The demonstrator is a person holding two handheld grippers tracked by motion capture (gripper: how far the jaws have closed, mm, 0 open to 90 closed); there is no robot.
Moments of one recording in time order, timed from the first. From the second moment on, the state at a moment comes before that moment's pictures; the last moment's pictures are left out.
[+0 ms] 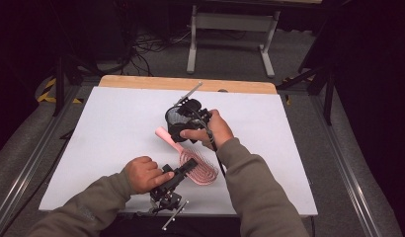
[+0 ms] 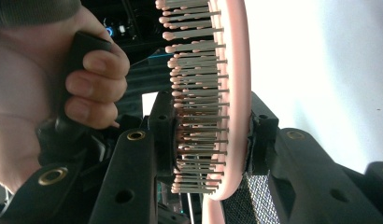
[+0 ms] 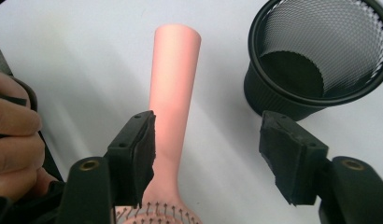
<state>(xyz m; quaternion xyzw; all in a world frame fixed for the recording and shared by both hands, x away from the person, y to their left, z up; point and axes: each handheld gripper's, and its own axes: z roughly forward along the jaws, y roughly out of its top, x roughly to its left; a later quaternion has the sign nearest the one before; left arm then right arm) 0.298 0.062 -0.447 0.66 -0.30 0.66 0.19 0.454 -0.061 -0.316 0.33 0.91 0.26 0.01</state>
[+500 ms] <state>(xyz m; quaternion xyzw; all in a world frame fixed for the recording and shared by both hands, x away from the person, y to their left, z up) 0.305 0.073 -0.449 0.67 -0.27 0.67 0.19 0.434 -0.114 -0.300 0.31 0.88 0.32 0.14</state>
